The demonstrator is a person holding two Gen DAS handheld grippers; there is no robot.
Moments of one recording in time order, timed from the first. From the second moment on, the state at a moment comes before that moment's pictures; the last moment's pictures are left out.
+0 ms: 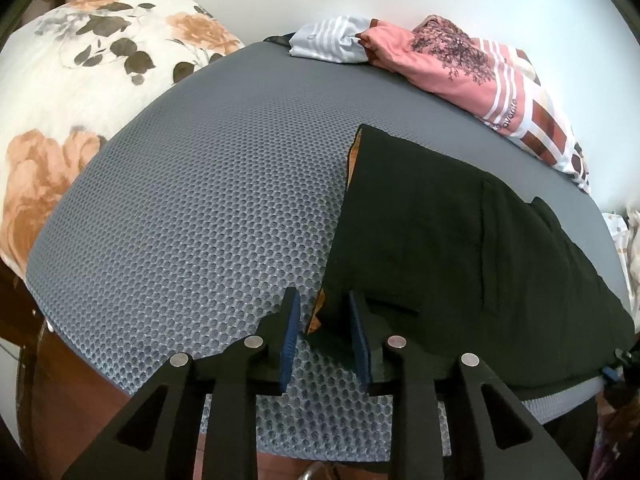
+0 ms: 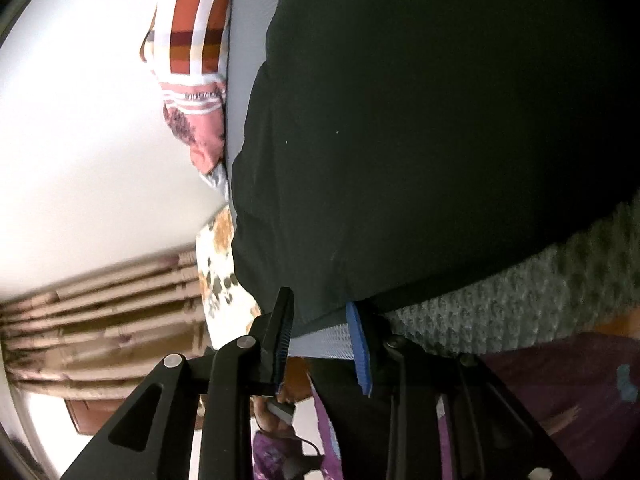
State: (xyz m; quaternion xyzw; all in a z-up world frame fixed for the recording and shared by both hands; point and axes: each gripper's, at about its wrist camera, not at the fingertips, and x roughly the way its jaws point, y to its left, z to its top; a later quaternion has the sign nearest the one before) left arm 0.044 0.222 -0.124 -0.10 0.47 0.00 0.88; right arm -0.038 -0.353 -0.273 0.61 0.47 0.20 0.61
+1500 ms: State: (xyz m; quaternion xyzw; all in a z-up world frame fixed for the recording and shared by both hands) left arm 0.030 0.241 -0.136 -0.14 0.43 0.03 0.89; right arm 0.237 -0.135 -0.155 -0.05 0.50 0.41 0.76
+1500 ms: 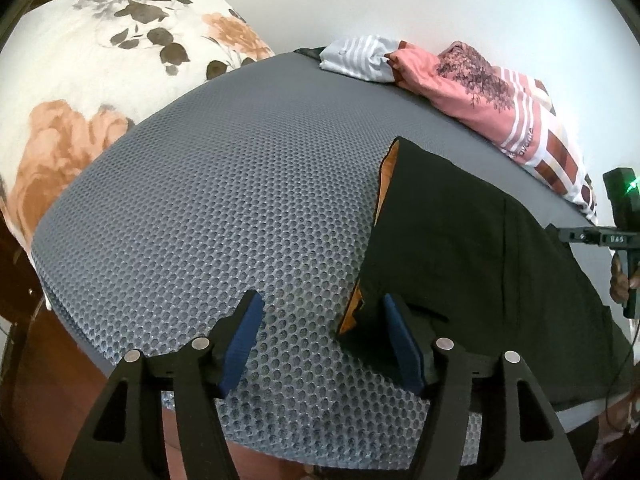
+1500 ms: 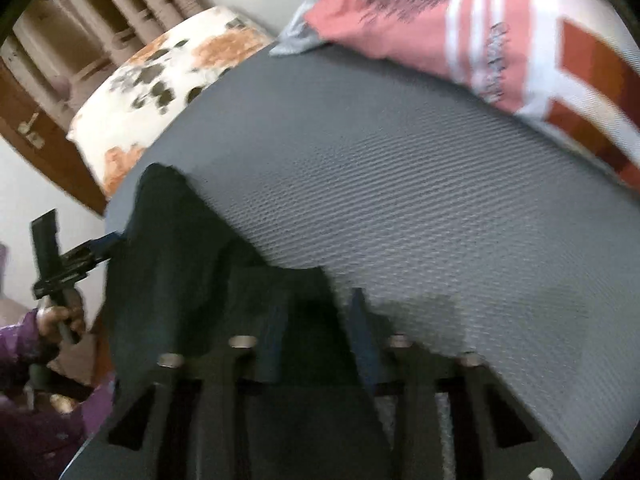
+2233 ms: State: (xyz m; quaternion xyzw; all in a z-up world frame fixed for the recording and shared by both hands) left arm 0.025 0.242 -0.136 -0.14 0.42 0.05 0.90; right arm 0.195 -0.110 -0.152 0.01 0.46 0.38 0.81
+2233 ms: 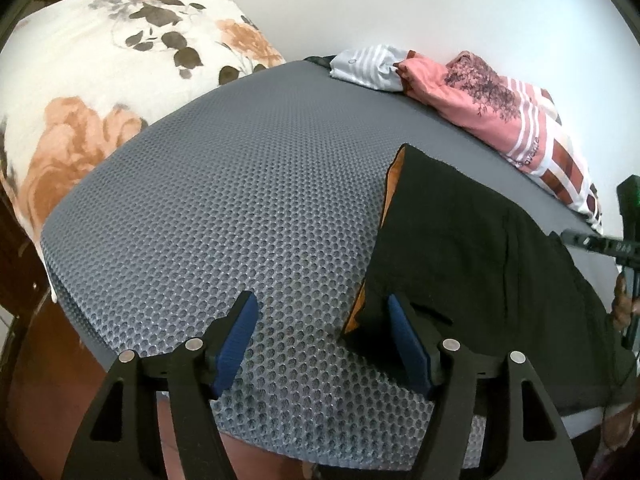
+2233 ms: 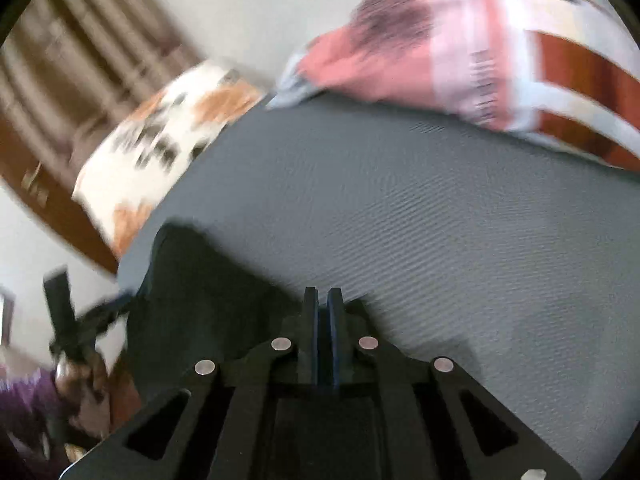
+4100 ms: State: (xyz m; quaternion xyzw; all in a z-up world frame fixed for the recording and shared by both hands) left arm 0.059 0.050 -0.120 0.00 0.46 -0.10 0.88; right arm -0.151 -0.626 -0.231 0.56 0.28 -0.12 0.77
